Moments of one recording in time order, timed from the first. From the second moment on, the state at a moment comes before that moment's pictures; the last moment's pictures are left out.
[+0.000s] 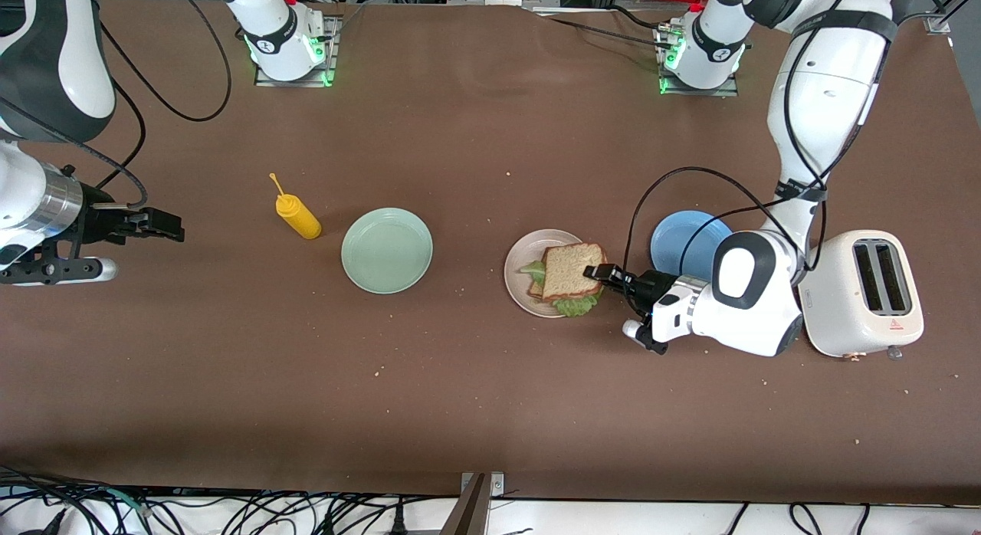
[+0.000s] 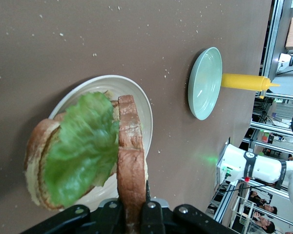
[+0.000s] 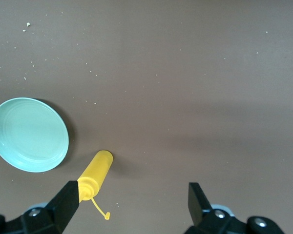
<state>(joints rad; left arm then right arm) -0.11 0.84 -0.13 -1.33 -0.79 1.72 0.45 0.00 0.27 0.02 -1.52 0.00 1.67 -0.05</state>
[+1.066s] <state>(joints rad) -0.09 0.89 -0.12 -1.37 -0.83 1.75 0.68 0.00 0.29 0.02 -1.52 0.00 1.69 -0.05</state>
